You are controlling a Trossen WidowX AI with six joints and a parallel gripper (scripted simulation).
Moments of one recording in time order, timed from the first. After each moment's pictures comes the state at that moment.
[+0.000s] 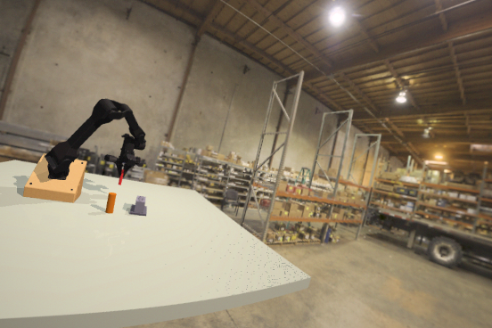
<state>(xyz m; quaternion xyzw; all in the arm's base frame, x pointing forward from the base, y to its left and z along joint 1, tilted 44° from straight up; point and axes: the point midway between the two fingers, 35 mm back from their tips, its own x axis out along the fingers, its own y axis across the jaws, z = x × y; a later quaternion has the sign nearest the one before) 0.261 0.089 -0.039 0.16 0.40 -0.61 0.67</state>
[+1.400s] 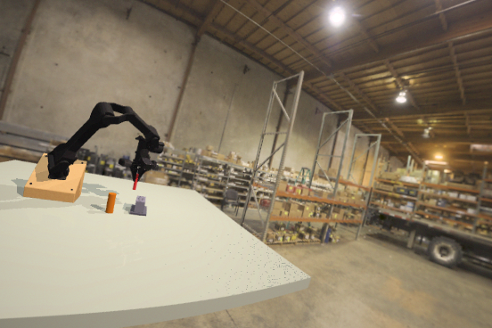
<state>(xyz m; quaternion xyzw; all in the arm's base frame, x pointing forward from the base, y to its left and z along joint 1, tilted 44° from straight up) 0.325 0.023 0.026 0.17 0.41 -0.60 0.67</state>
